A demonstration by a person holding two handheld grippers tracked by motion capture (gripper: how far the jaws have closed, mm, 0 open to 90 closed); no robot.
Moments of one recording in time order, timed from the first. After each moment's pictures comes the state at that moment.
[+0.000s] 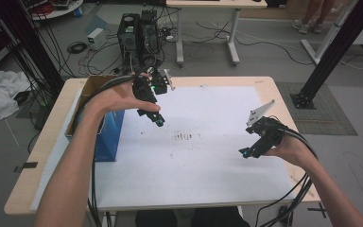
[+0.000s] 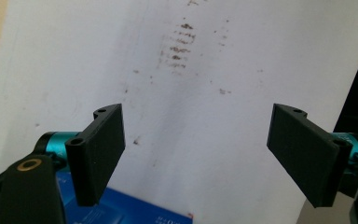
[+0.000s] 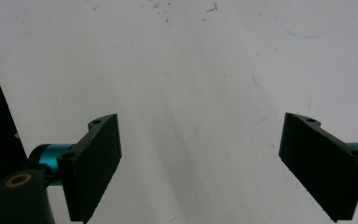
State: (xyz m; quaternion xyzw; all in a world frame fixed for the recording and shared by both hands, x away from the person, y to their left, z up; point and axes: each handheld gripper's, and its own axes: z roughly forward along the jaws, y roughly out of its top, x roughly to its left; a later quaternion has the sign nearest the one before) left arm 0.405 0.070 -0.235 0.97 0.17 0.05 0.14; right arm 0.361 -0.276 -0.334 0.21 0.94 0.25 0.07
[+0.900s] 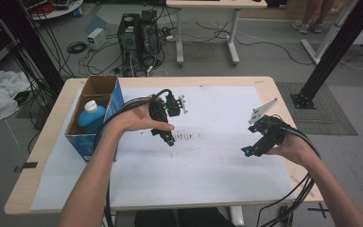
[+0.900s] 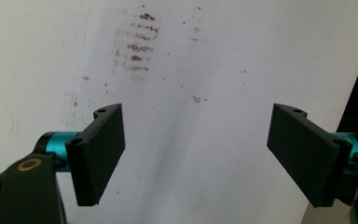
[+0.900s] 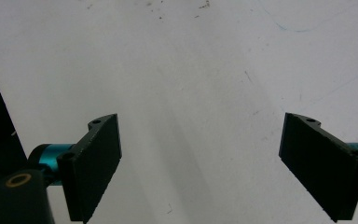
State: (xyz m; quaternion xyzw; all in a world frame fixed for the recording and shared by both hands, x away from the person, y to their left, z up) left arm 0.394 0.044 -0.290 0.98 0.15 0.03 0.12; right arm 0.363 -0.281 -0.330 0.22 0.94 0.25 0.07
